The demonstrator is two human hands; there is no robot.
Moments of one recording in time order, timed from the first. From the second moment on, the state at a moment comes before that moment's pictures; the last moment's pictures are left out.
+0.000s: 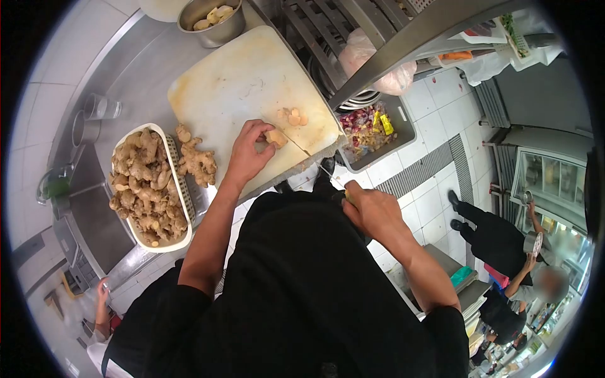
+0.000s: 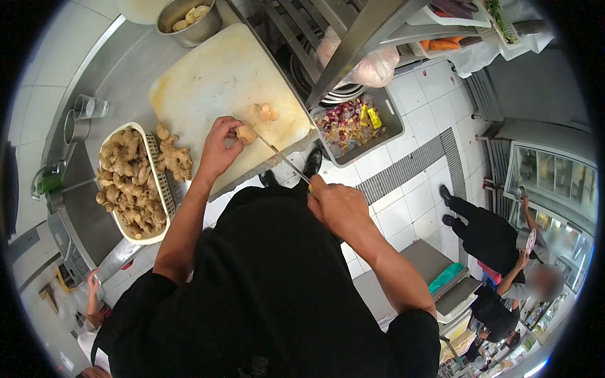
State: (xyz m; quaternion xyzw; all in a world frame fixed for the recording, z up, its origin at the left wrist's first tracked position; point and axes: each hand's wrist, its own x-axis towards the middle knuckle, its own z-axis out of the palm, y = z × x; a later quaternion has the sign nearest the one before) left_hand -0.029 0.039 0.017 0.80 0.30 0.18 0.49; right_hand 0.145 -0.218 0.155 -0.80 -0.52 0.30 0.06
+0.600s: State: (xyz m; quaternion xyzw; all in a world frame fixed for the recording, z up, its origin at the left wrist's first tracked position) left_hand -0.034 0.037 0.005 0.79 0.29 0.21 0.50; right_hand 0.133 -0.145 0.070 -0.81 -0.49 0.31 0.11
